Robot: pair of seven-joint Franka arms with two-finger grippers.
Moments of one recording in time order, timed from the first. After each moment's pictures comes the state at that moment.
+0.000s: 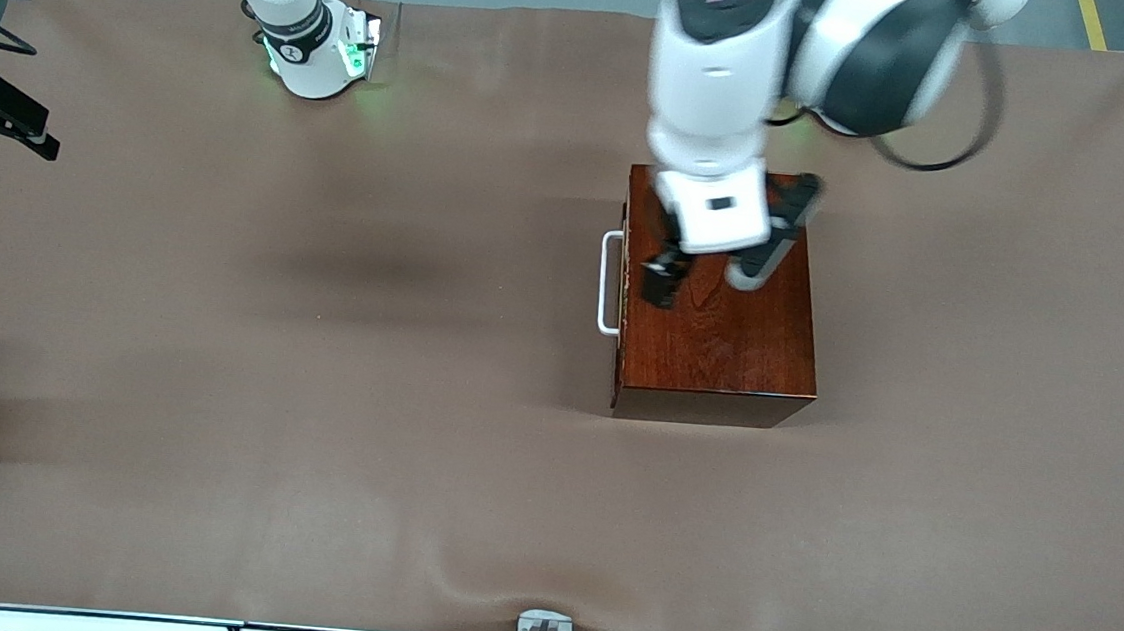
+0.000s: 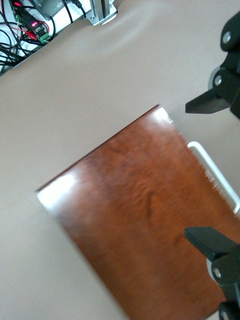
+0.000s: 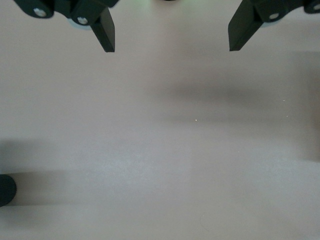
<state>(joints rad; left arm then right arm) -0.77 0.36 0.16 -1.25 0.09 1.64 -1.52 -0.05 0.00 0.00 -1.45 0.02 1.41 -0.09</state>
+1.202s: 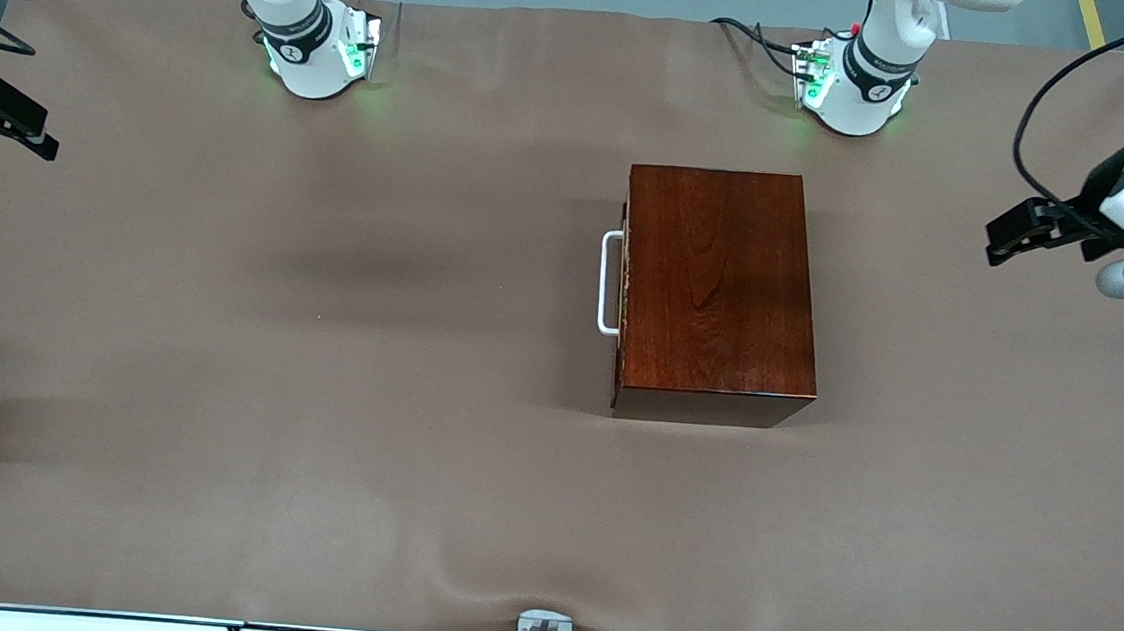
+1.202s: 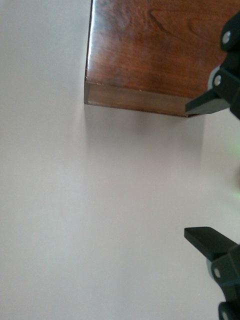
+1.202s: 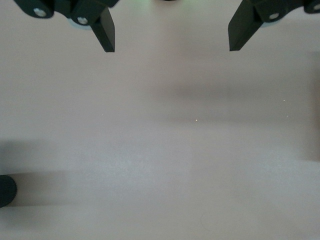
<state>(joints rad) -0.27 0.05 0.14 -1.47 0.04 1.48 -0.19 -0.05 0.00 -0.01 -1.45 0.02 1.41 -0.09</state>
